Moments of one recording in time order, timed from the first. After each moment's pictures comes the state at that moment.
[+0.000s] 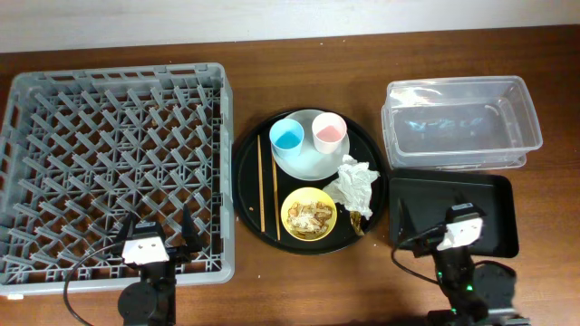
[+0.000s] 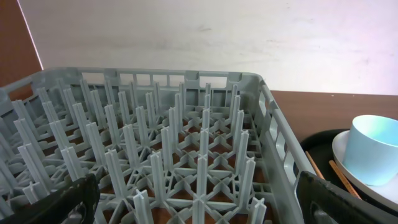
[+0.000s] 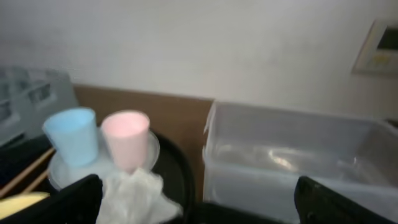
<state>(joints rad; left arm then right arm) 0.01 0.01 0.01 -0.07 -0.09 -0.03 -0.01 0.04 0.19 -0.22 -0.15 -0.06</state>
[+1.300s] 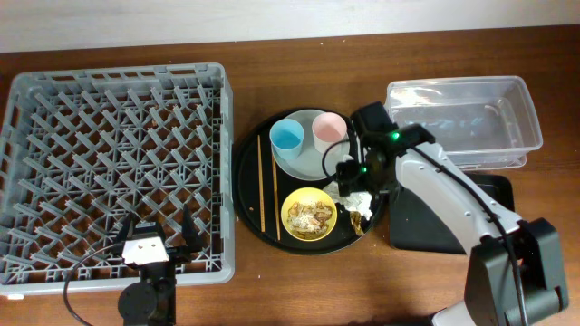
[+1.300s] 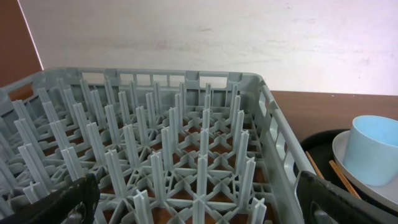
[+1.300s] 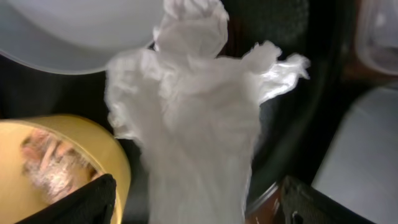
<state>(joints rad) 0.01 0.01 0.01 -0.07 -0.09 -0.03 0.33 1.68 1.18 -0.91 -0.07 0.30</state>
